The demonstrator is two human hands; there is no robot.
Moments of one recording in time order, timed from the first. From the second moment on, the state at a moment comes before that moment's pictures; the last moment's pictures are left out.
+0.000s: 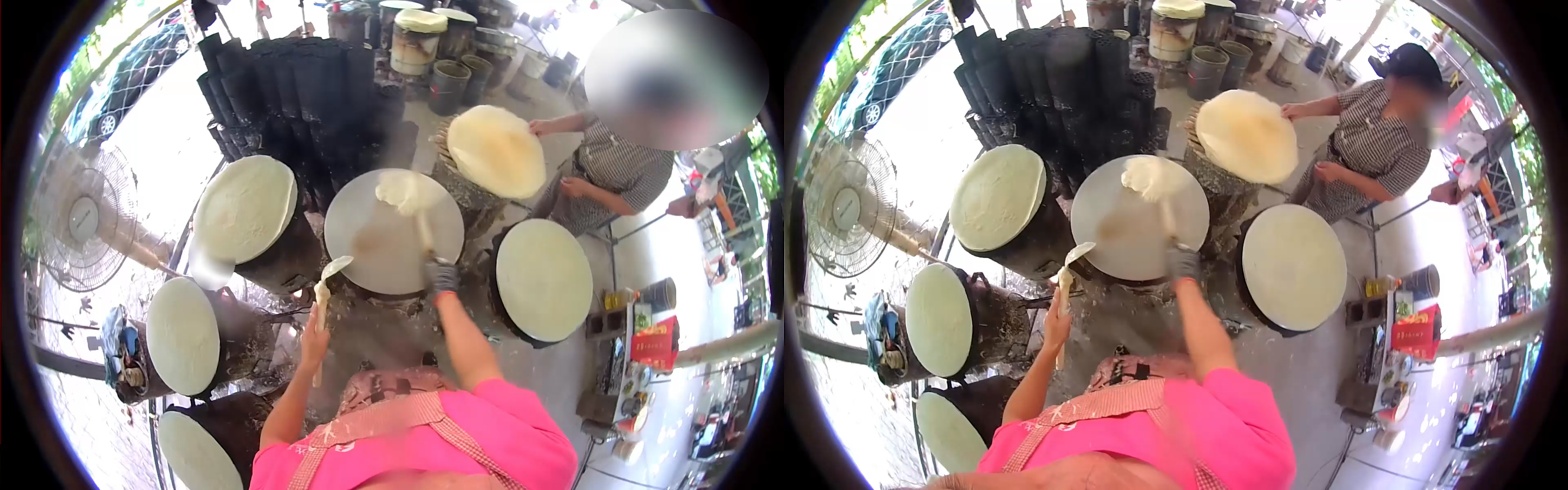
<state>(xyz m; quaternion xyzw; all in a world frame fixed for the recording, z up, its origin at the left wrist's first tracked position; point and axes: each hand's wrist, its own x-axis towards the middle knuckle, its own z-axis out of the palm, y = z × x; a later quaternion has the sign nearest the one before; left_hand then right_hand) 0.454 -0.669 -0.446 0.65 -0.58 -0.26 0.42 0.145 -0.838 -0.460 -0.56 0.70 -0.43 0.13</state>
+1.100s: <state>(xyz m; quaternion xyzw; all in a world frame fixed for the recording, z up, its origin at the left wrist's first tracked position) 0.391 -0.611 -0.376 0.70 -0.12 -0.53 0.46 0.057 -0.894 -0.438 -0.61 0.48 -0.28 0.56</state>
